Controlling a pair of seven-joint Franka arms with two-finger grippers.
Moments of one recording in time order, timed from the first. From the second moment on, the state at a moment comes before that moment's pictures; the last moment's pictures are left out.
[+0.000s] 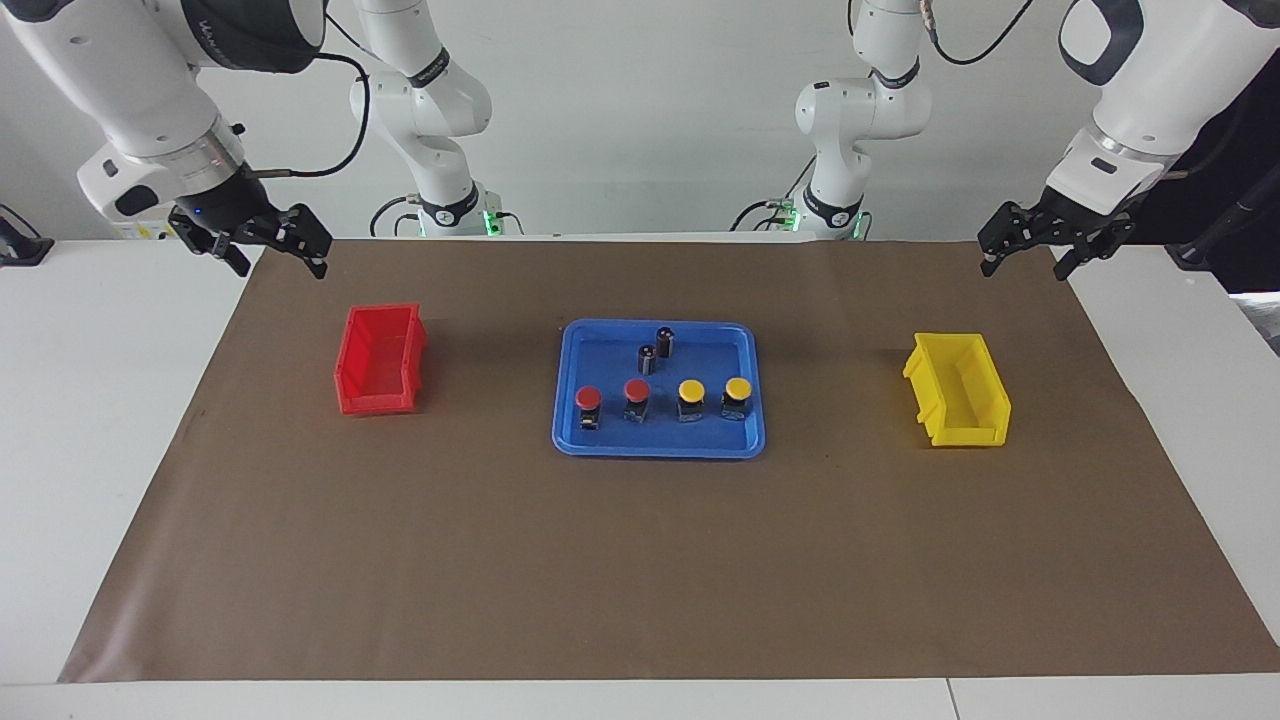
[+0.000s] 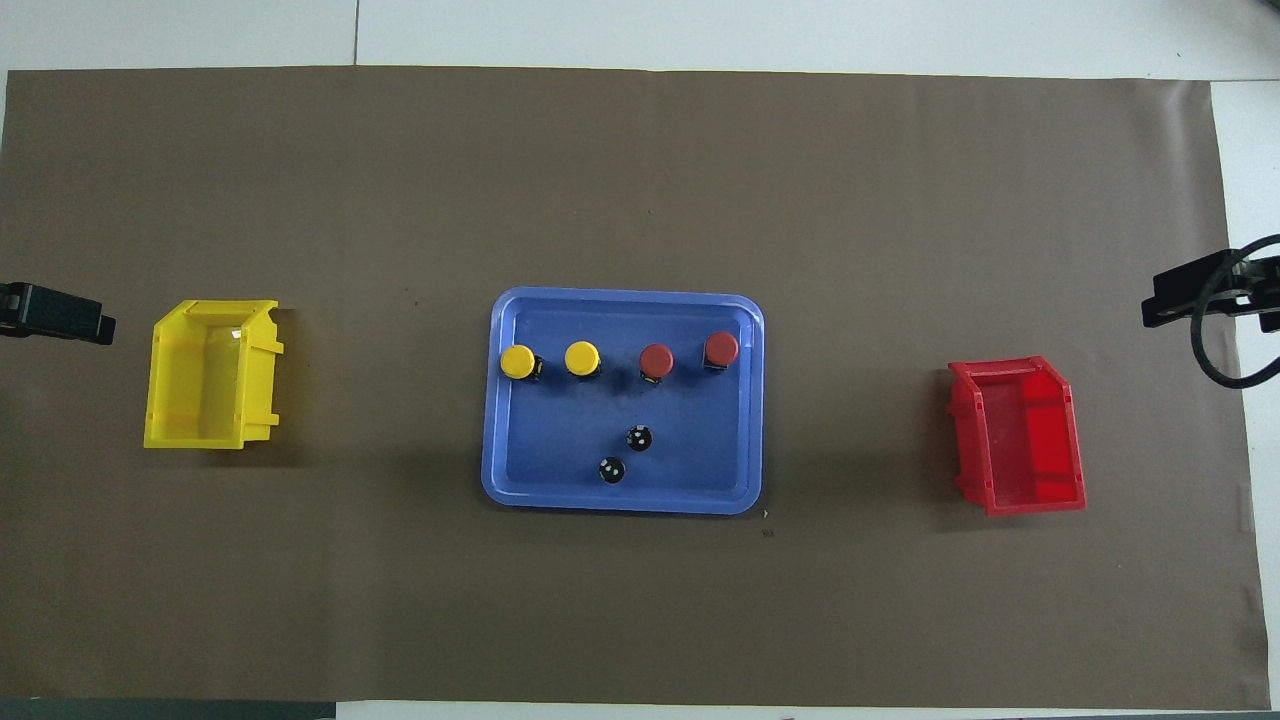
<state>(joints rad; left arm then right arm) -0.09 -0.08 0.06 -1.69 0.00 1.59 0.14 -0.05 0.01 0.01 -1.55 0.01 1.48 0.01</state>
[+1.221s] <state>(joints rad) -0.09 -0.12 0.06 -1.77 0.00 1.66 0.14 0.45 0.42 0.03 -1.56 0.00 1.99 0.58</state>
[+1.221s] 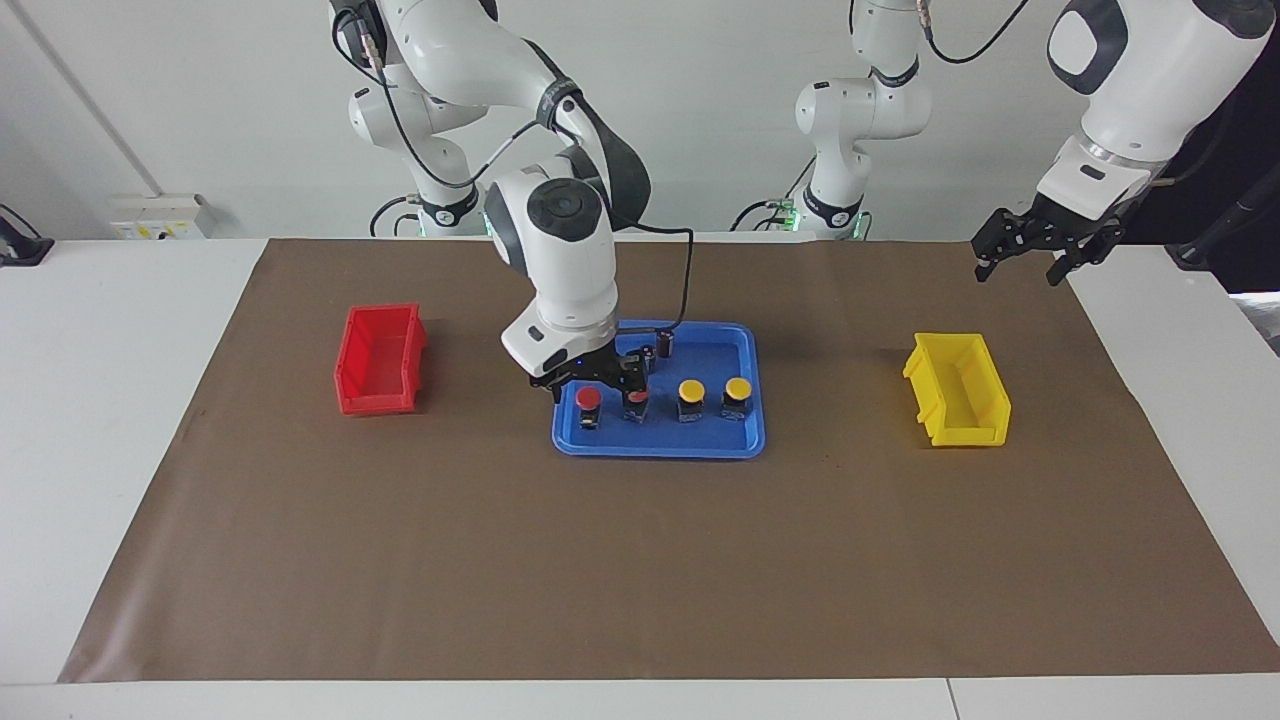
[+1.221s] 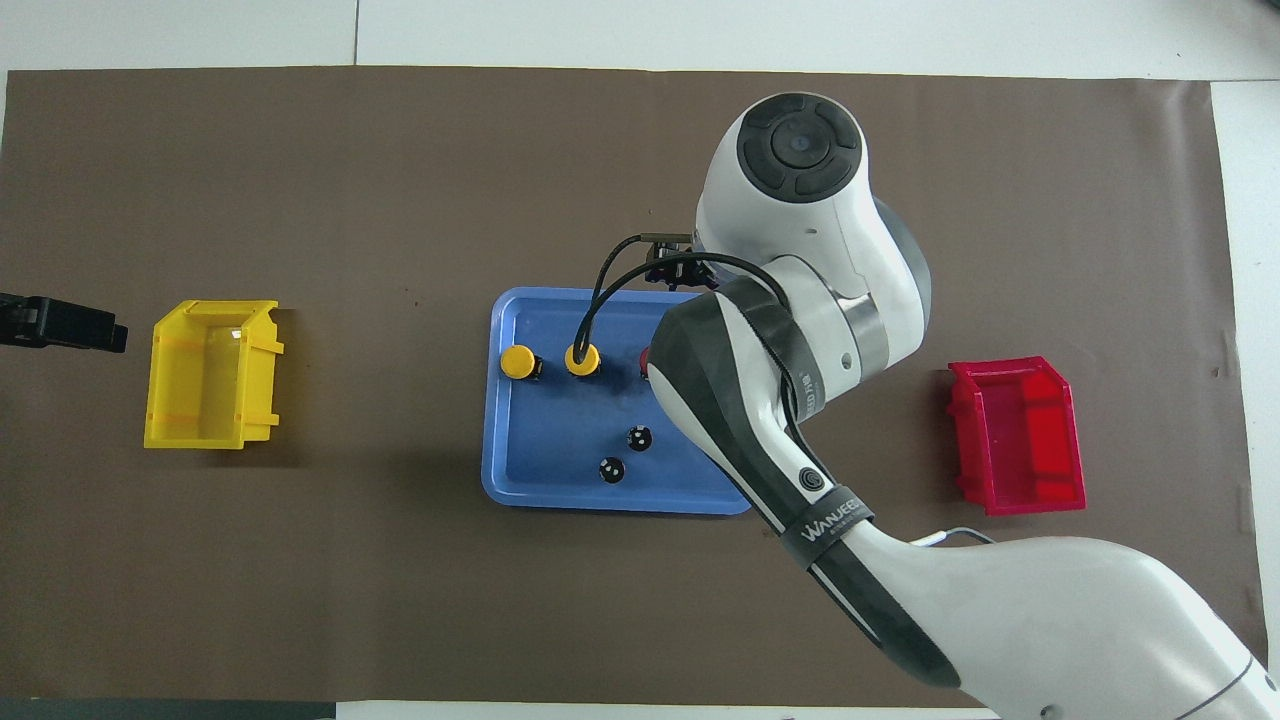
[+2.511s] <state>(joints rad) -0.41 -0.03 0.02 -1.94 0.00 1.97 -0.36 0.47 0.37 0.03 -1.77 0.00 2.09 0.58</state>
